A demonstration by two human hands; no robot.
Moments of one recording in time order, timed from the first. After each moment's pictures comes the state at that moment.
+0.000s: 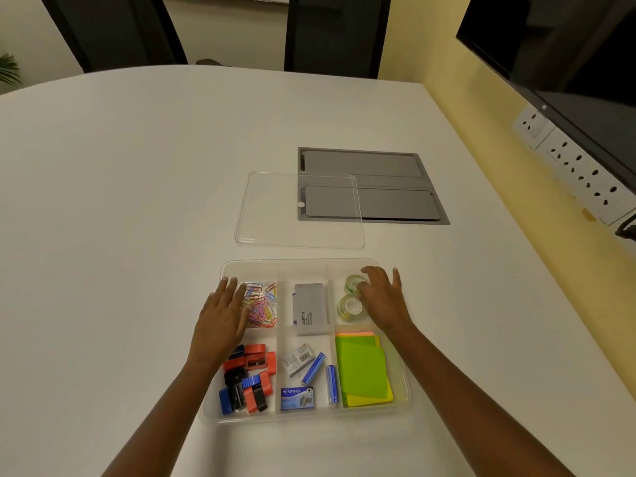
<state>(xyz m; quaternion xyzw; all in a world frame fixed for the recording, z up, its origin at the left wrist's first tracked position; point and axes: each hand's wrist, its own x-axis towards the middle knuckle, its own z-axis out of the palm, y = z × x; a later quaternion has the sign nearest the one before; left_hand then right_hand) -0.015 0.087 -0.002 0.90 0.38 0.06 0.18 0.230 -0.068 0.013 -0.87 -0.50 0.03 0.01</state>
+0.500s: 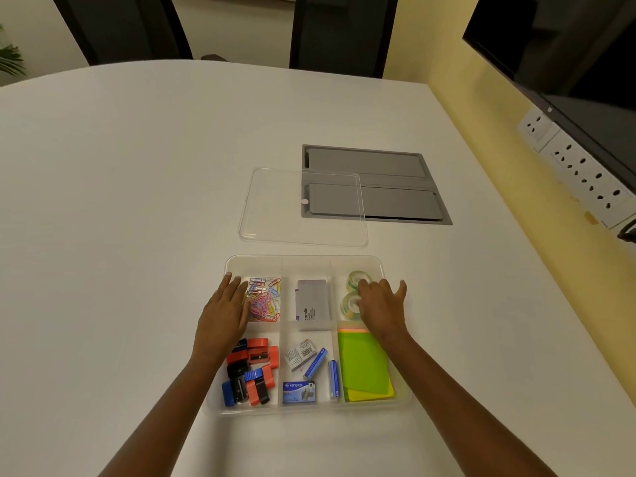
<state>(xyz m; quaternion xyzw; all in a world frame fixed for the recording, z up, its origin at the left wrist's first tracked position) -0.017 0.082 0.004 0.88 0.41 0.10 0.22 0.201 -0.069 0.021 -0.90 -0.43 0.06 -0.03</state>
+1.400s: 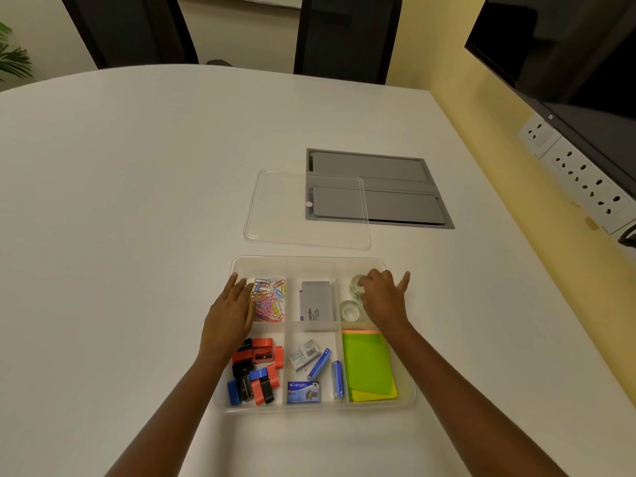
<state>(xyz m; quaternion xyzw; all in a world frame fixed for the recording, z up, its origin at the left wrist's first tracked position) -0.017 0.081 0.004 0.88 0.41 0.12 0.23 0.206 -0.057 0.031 -0.90 -0.43 0.06 0.01</state>
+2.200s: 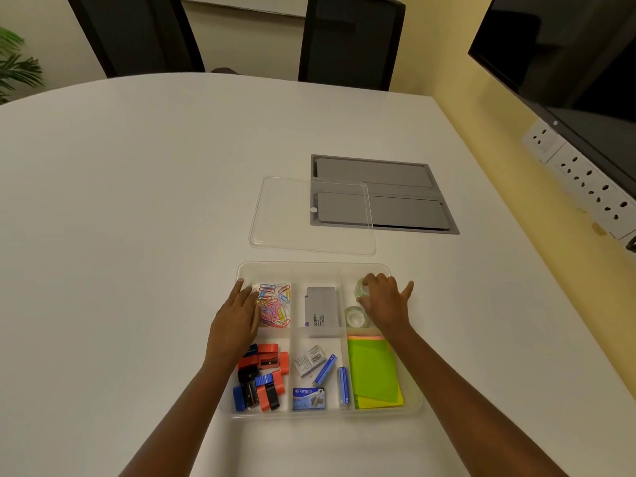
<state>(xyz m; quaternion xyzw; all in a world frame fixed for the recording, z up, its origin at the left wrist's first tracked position) -0.018 0.081 0.004 0.87 0.41 0.14 0.22 0.210 -0.051 0.022 -0.91 -0.40 0.07 0.03</state>
